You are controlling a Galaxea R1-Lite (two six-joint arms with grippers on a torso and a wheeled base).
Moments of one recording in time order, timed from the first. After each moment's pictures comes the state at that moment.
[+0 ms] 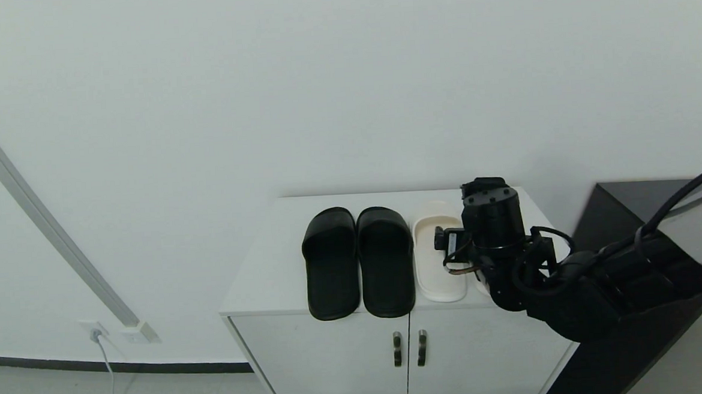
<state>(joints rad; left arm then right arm) 0.00 0.00 0.00 0.00 0.00 -0.01 0.68 2.02 -1.06 -0.64 -0.69 0.29</state>
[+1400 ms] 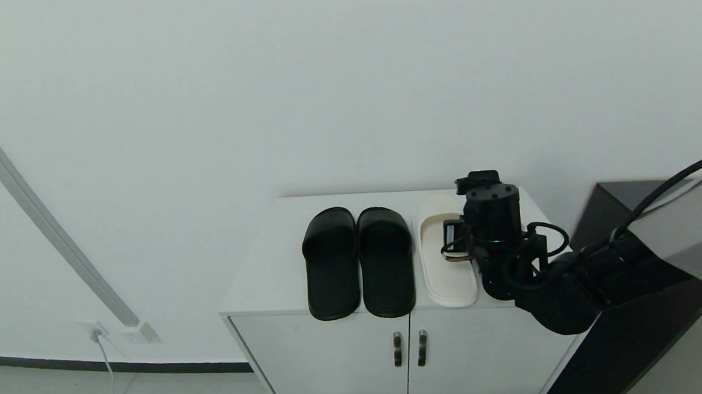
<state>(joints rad) 0.00 0.00 0.00 0.00 0.00 -0.01 0.65 2.06 -1.07 -0.80 -0.71 0.13</state>
